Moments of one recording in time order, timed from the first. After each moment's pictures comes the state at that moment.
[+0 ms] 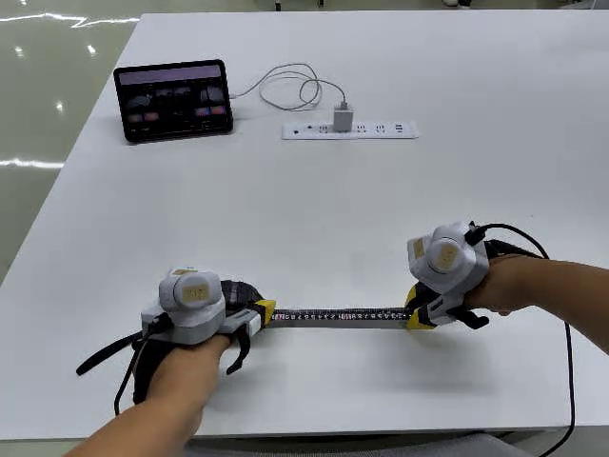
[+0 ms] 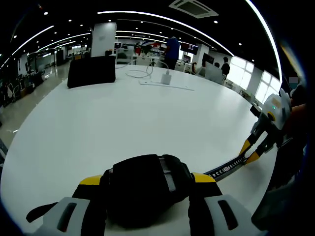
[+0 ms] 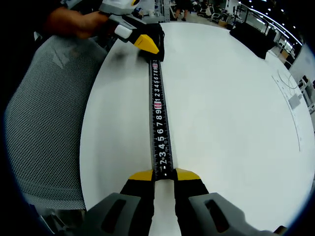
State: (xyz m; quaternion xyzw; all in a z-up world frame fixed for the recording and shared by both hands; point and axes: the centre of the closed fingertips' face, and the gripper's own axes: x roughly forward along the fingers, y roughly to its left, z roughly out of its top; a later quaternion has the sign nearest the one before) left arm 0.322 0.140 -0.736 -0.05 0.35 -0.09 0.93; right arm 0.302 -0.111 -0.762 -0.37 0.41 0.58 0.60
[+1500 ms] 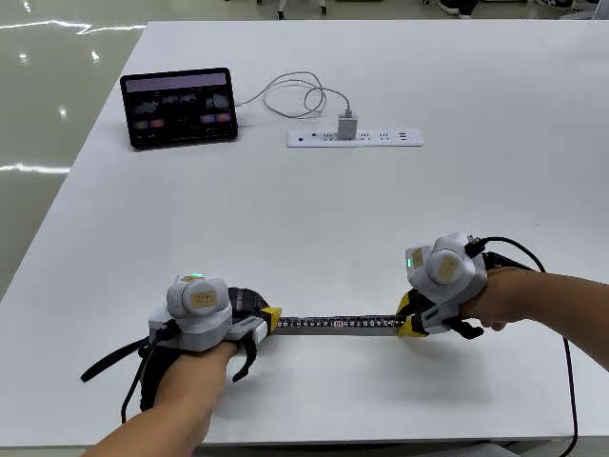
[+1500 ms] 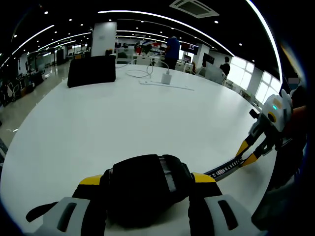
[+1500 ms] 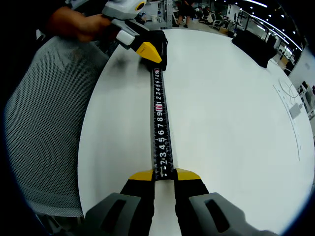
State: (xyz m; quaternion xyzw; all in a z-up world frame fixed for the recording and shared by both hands) left arm 0.321 0.140 -0.735 -0.05 0.35 -0.08 0.93; right arm 0.302 -0.089 -0.761 -0.36 0.39 0.60 0.60
